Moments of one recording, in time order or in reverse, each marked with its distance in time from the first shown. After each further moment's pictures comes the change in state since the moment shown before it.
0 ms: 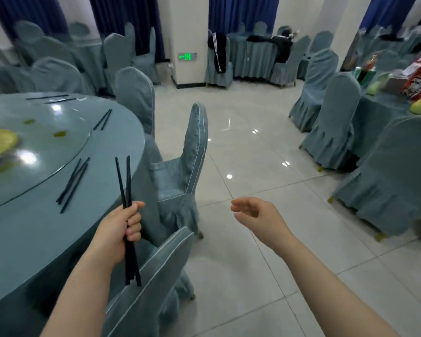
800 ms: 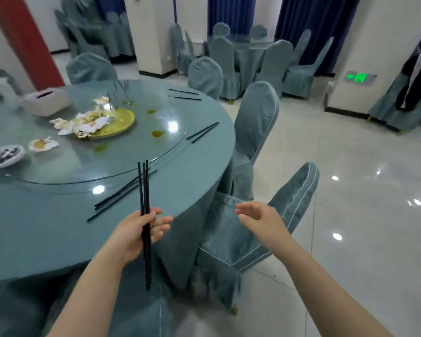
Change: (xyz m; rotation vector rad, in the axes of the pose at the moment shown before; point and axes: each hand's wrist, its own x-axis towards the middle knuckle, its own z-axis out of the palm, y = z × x) left_hand 0.268 0.068 0.049 -0.246 0.571 0.091; right_hand 0.485 -0.032 0.059 -0.096 -0.668 -0.243
